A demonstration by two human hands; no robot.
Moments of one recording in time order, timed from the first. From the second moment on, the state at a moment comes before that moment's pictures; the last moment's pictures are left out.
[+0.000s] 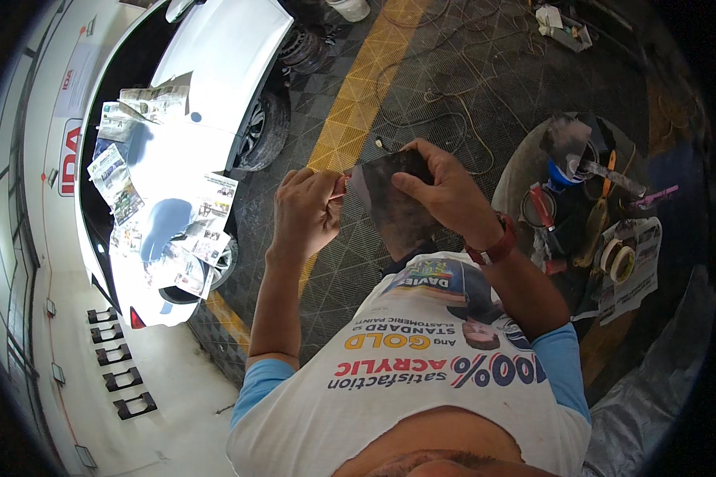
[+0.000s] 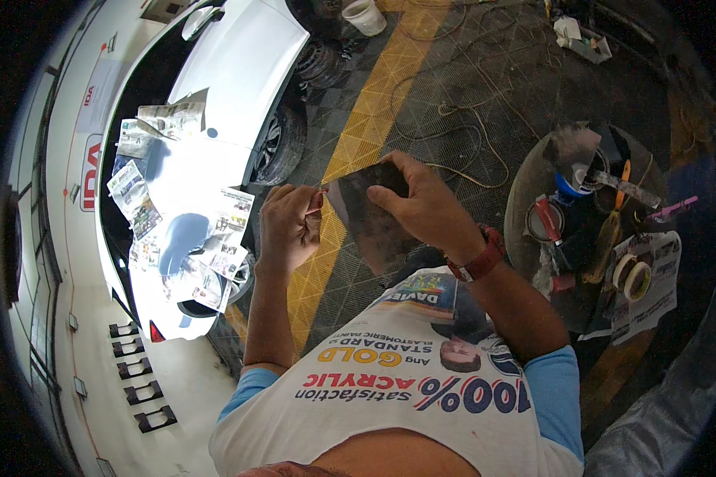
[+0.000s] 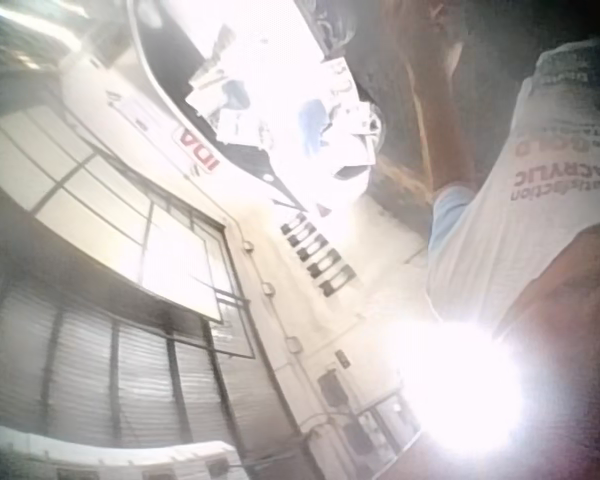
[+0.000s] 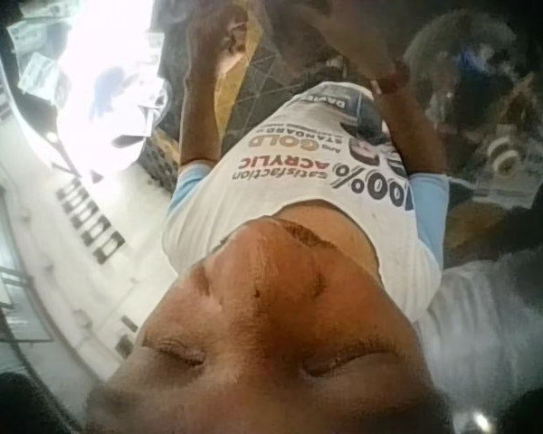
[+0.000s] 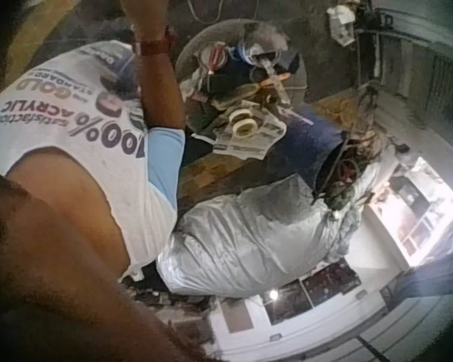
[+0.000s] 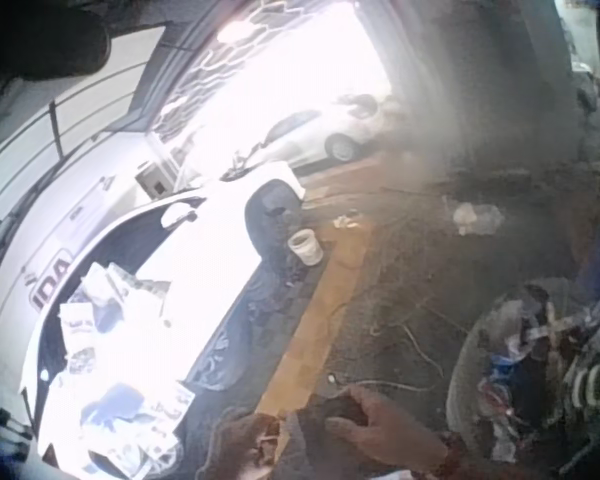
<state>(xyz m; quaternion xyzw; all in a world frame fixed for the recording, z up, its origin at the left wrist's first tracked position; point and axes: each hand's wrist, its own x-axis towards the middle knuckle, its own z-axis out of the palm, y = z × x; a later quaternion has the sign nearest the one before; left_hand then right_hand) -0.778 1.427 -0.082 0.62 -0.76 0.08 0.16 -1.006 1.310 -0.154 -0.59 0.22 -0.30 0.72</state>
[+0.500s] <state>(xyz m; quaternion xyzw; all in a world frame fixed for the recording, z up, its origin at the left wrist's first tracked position) -0.787 1.421 -0.080 0.59 -0.79 0.11 0.13 -1.020 1.308 -0.159 -0.54 0.21 -0.31 0.76</state>
